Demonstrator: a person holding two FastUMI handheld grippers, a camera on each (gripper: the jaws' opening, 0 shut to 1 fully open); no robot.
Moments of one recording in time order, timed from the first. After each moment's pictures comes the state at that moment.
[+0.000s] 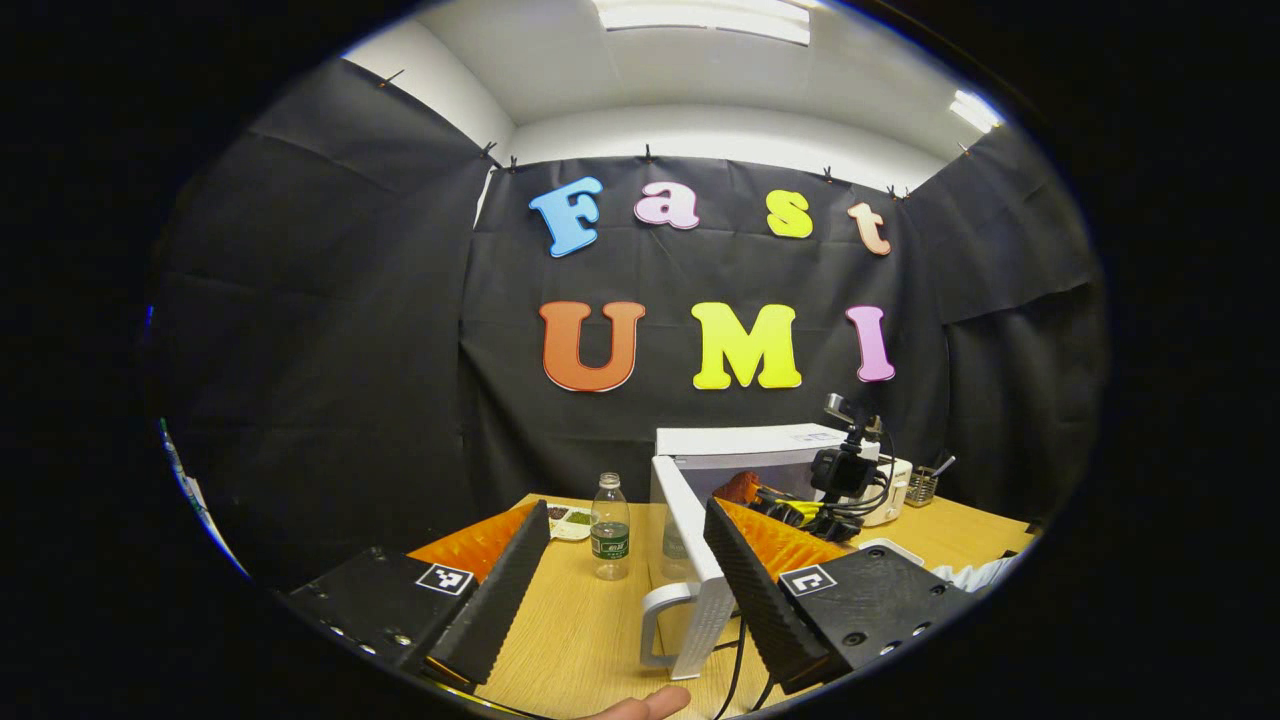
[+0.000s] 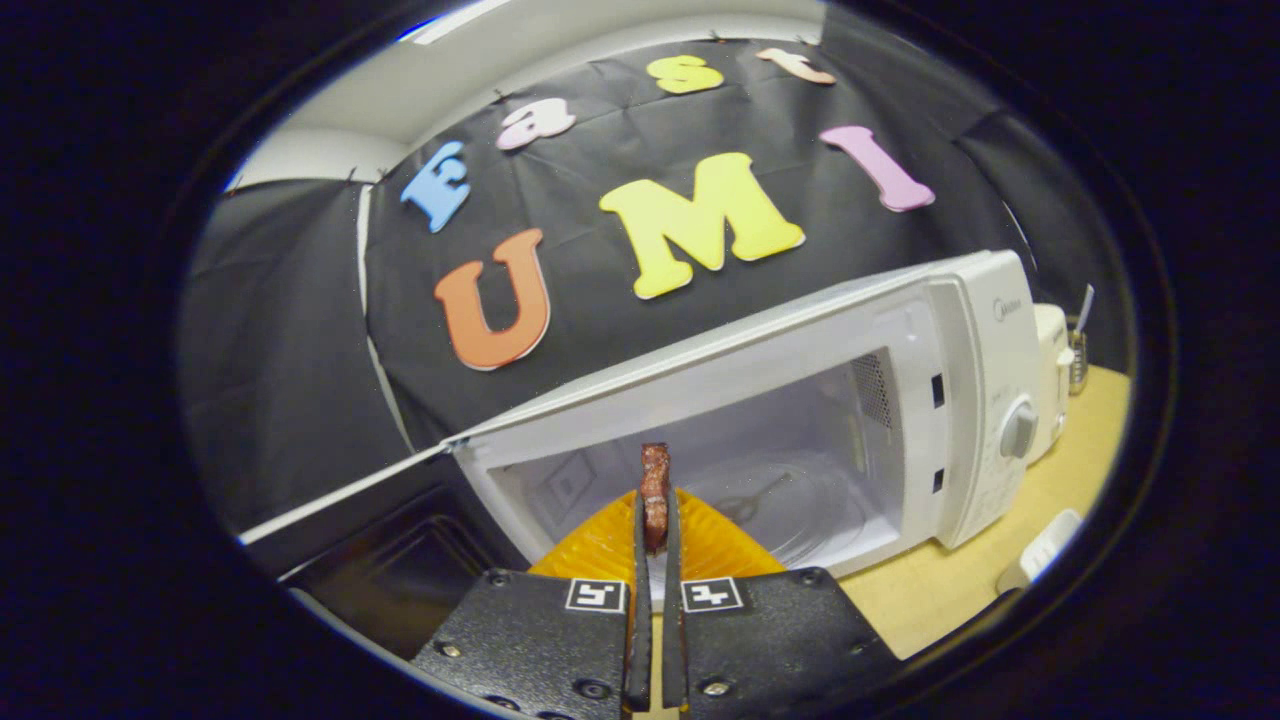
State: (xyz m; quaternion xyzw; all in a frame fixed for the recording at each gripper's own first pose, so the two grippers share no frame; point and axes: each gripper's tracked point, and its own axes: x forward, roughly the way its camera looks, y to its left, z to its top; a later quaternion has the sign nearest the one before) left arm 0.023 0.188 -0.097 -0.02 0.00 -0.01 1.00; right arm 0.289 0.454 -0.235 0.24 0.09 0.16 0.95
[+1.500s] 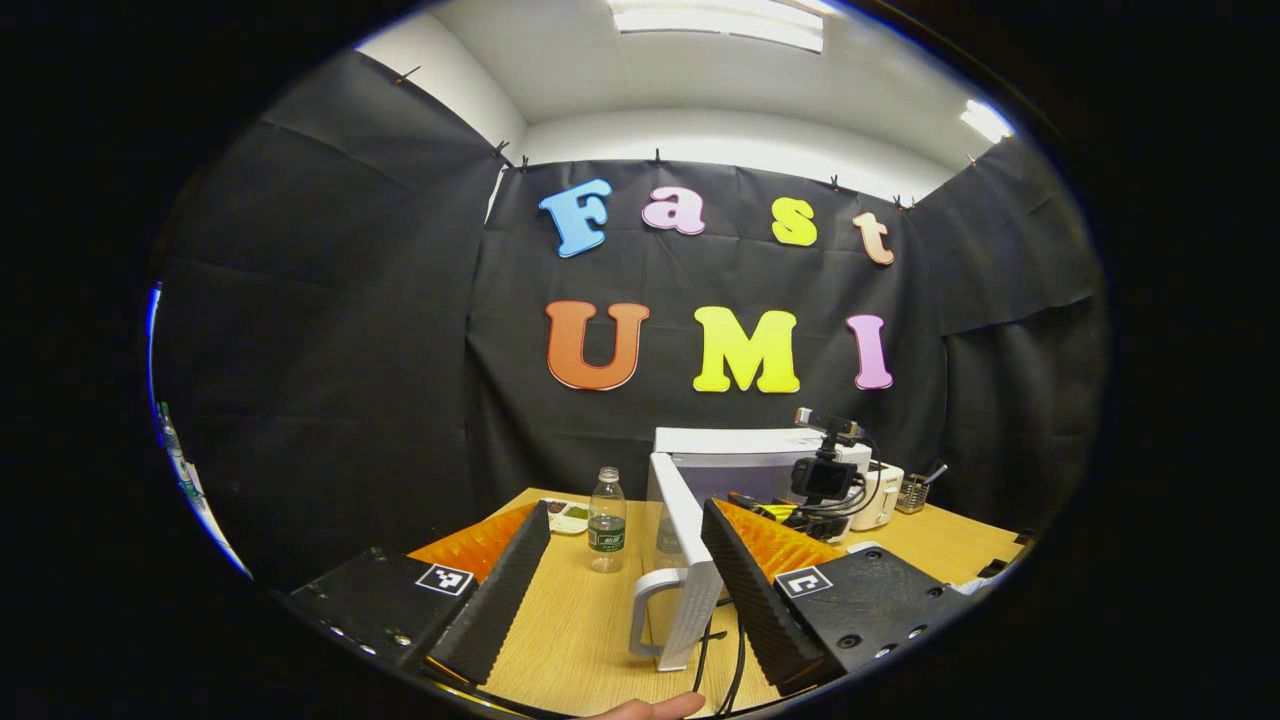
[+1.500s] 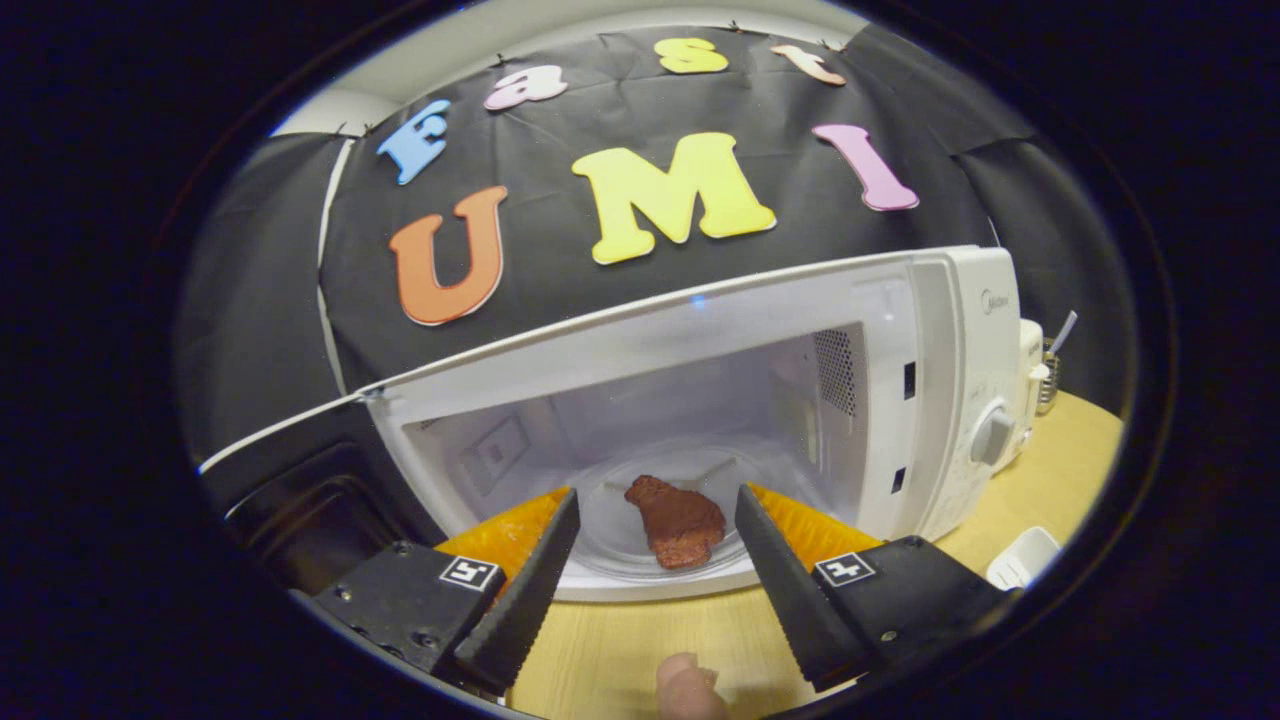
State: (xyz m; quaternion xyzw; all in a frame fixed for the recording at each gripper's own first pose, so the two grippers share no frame) left arm -0.003 0.189 -0.099 -0.04 0.01 -0.01 1.00; right arm 0.280 0.440 -0.257 0.11 0.13 0.13 0.98
